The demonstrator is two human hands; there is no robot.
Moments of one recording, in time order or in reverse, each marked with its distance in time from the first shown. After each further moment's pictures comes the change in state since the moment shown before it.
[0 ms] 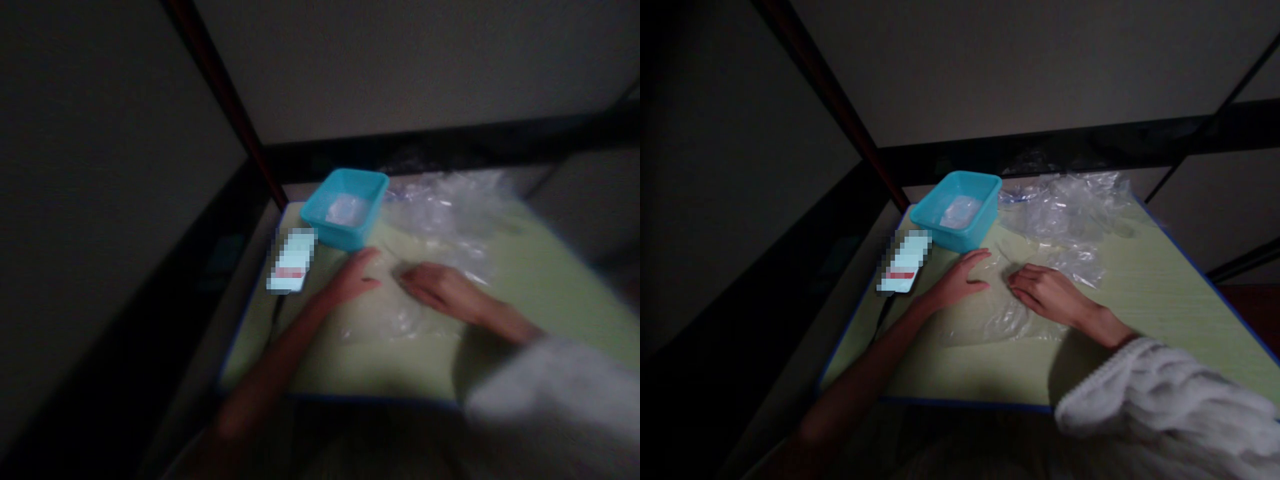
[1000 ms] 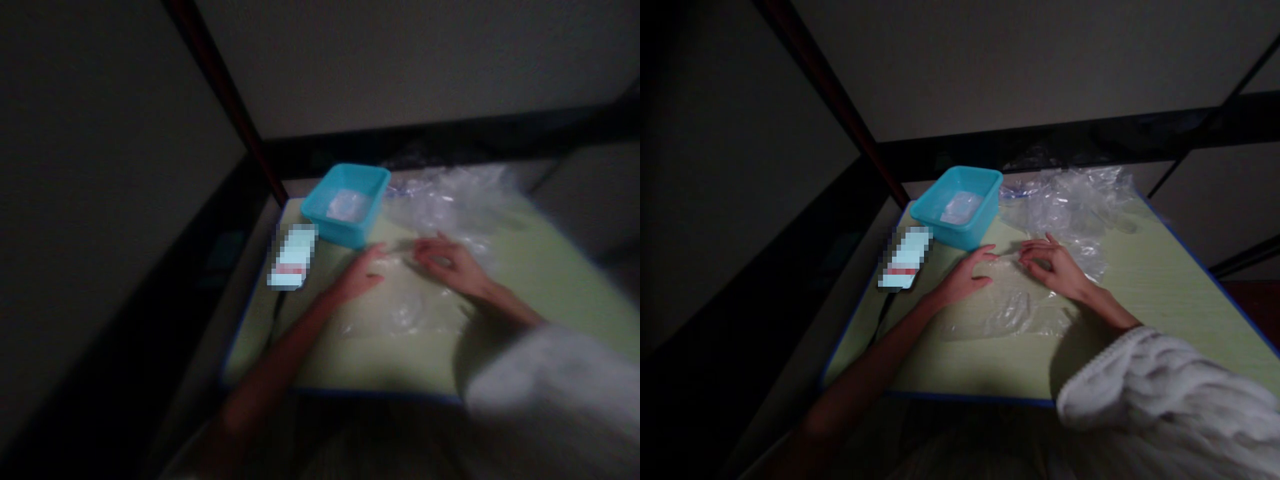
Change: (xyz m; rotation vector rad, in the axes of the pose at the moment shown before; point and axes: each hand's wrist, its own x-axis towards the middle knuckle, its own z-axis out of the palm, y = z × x) left_hand 0.003 0.005 0.010 -0.179 0.026 -0.021; right_hand 0.004 0.032 0.002 0.198 0.308 0.209
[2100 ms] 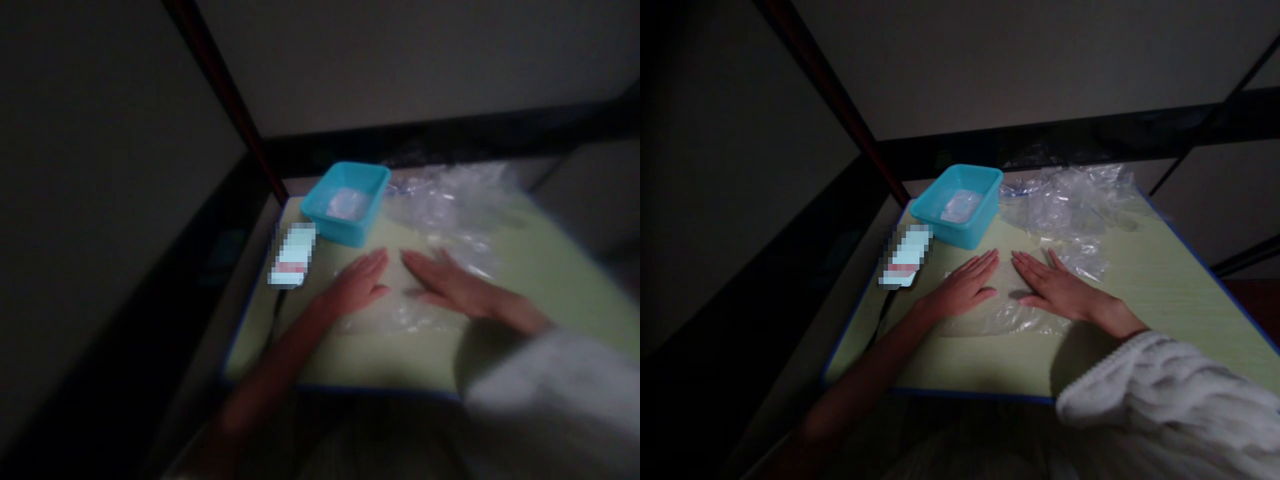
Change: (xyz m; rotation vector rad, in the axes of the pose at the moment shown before) left_hand -0.019 0.008 -0.006 0.651 -0.251 0.212; right_hand -0.027 -0.005 0.000 -0.370 -0.448 -0.116
